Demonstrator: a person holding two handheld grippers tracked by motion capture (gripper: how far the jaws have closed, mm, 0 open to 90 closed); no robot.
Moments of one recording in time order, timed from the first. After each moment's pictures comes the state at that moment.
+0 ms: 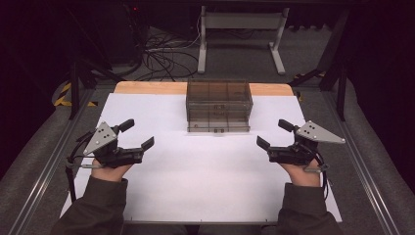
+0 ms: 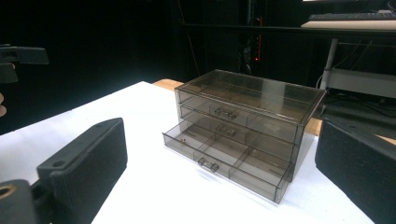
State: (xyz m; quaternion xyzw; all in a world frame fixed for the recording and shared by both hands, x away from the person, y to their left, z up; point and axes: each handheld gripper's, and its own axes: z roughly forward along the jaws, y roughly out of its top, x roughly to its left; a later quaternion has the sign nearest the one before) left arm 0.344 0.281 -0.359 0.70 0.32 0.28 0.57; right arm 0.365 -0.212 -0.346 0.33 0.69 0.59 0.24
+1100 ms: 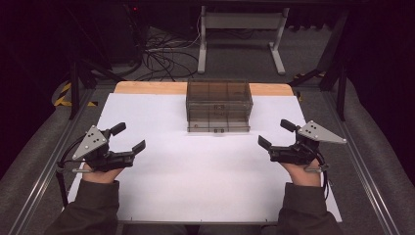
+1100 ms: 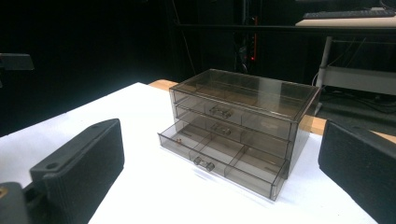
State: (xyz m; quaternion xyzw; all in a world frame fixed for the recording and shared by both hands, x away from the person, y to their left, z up) left arm 0.337 0.300 -0.367 0.70 0.33 0.28 0.57; right arm 0.367 -0.215 -0.348 0.34 0.69 0.59 0.25
